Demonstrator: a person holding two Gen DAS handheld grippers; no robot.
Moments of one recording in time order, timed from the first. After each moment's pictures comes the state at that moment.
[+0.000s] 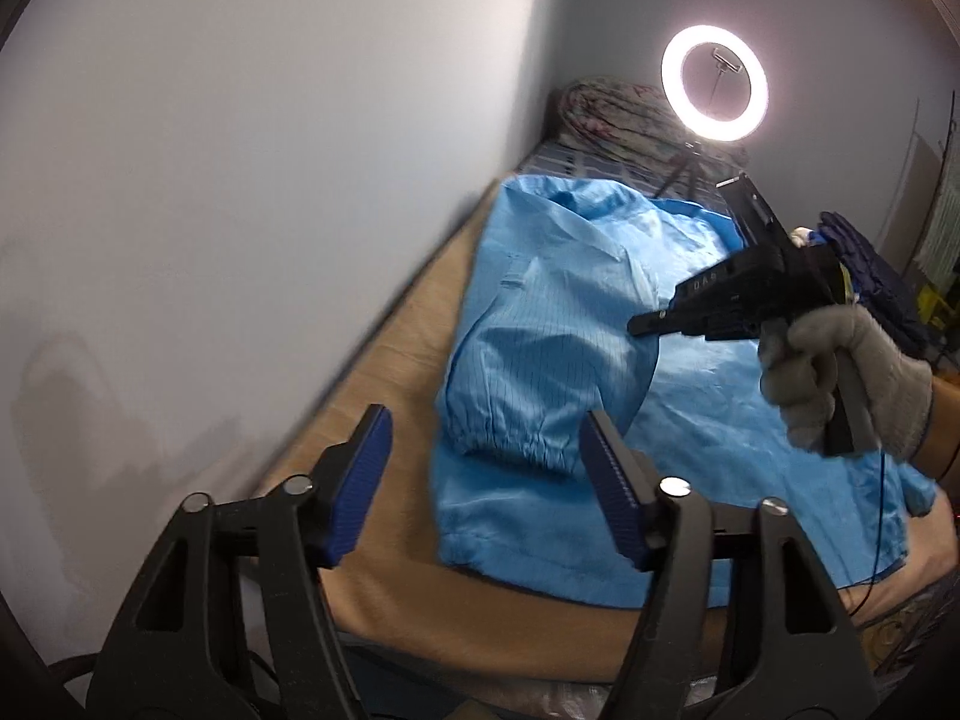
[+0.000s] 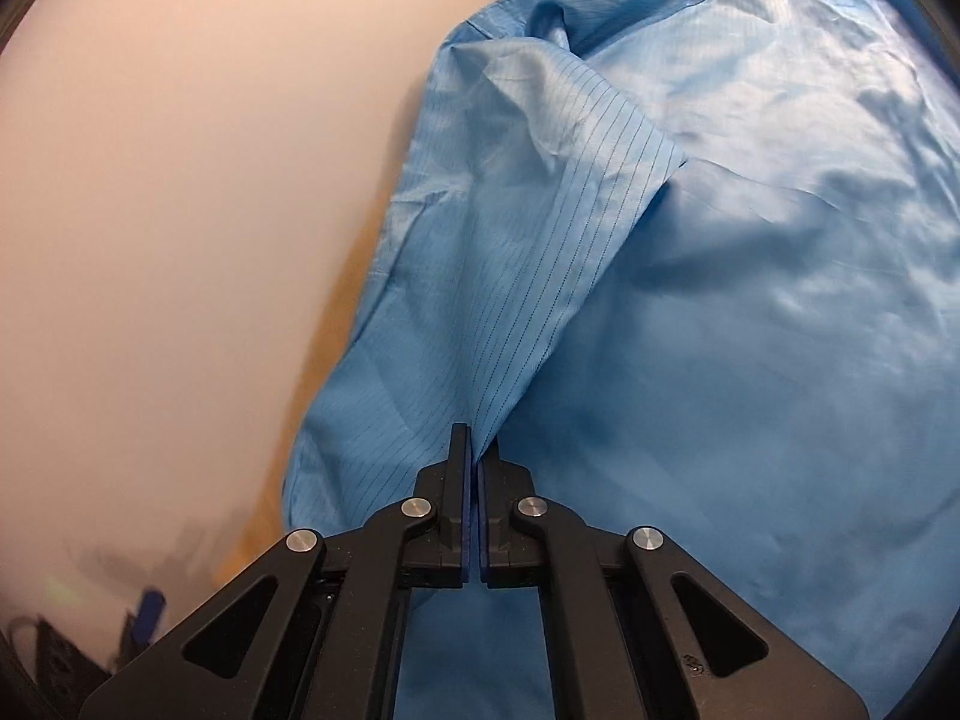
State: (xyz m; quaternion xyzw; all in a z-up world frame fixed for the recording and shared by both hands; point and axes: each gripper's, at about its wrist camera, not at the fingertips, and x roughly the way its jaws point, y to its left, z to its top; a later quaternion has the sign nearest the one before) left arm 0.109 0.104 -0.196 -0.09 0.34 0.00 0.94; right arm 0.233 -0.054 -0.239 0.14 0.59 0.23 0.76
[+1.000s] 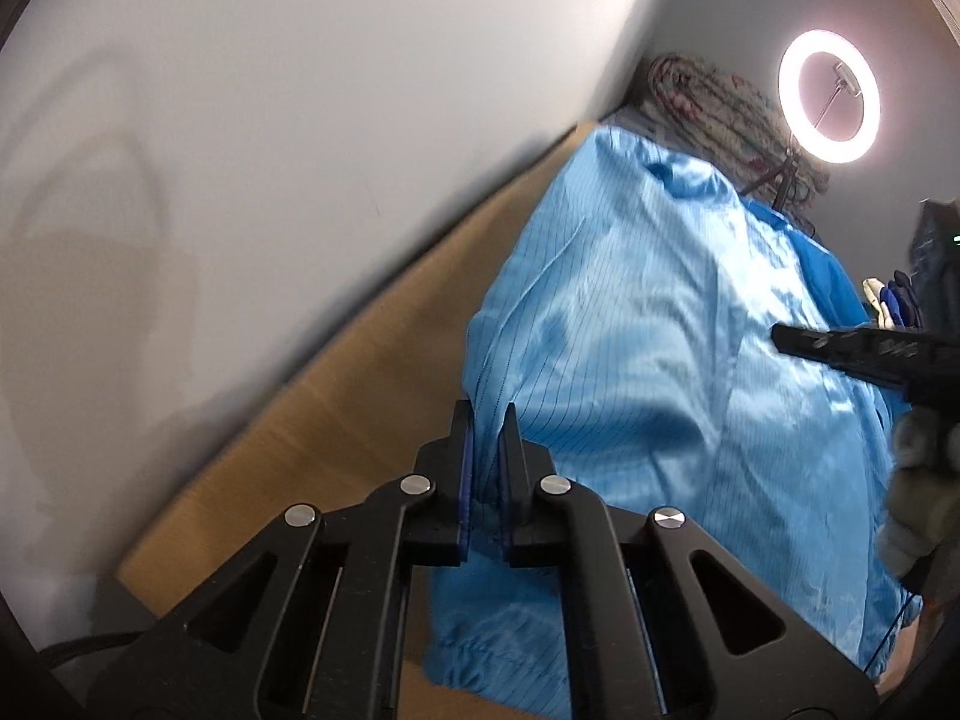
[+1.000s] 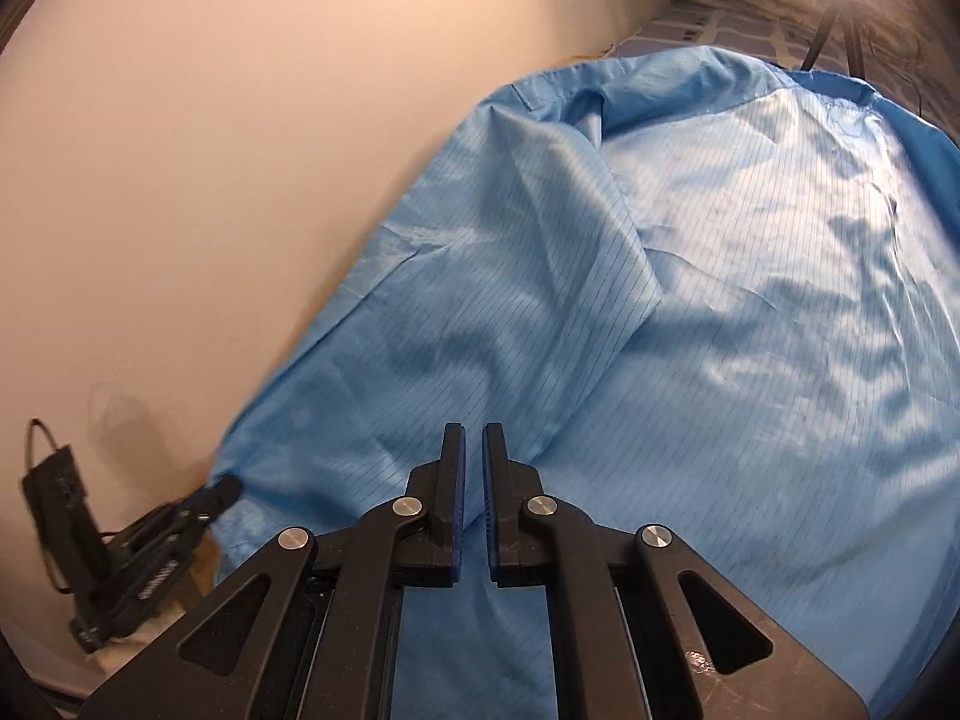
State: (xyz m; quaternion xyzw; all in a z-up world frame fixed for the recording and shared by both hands) left arm 0.191 0.138 -0.251 -0.17 0.39 0.07 0.90; right arm 0.231 -0.060 -0.202 0.04 0.52 0.25 0.82
